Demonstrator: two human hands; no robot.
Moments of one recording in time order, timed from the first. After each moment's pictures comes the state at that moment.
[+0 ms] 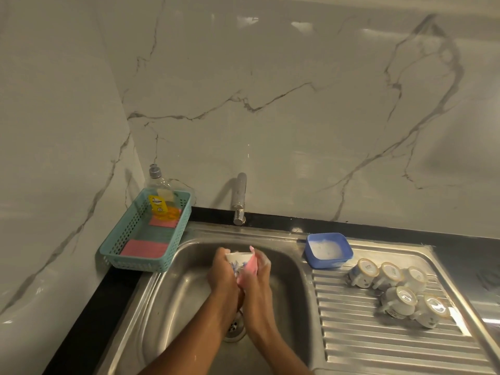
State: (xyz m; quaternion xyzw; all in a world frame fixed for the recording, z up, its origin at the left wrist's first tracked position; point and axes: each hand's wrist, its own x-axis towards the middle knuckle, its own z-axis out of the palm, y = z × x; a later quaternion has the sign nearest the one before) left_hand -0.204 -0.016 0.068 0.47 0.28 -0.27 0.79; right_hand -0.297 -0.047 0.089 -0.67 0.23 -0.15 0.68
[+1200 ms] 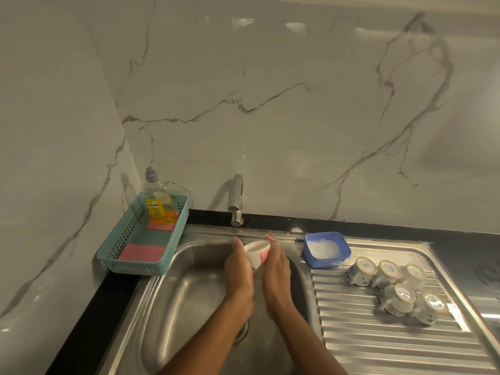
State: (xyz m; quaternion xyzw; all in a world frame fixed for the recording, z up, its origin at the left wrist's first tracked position) left_hand -0.238 -0.039 0.105 0.58 0.16 -0.24 0.76; right_hand -0.277 -0.084 0.114 -0.64 0.30 -0.19 0.68
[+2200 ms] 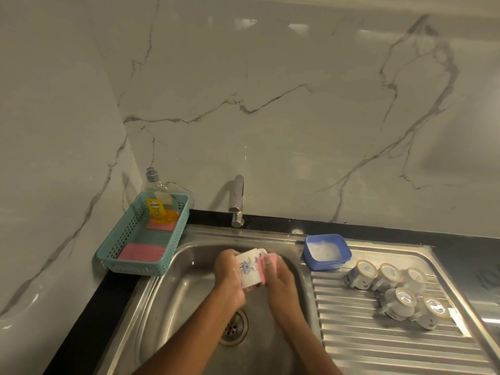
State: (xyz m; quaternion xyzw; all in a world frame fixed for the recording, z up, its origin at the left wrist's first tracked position) left_hand -0.222 -0.026 0.119 0.57 0.23 -0.29 0.73; right_hand -0.299 -0.097 0.091 -0.65 0.22 -0.14 0.71
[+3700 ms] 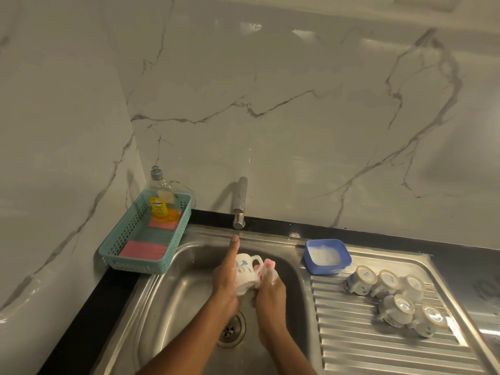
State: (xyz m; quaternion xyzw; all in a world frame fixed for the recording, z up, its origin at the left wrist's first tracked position) left_hand -0.210 -0.013 0.081 0.49 0.20 -0.31 0.79; right_hand -0.285 -0.068 0.075 -0.62 0.37 -0.15 0.68
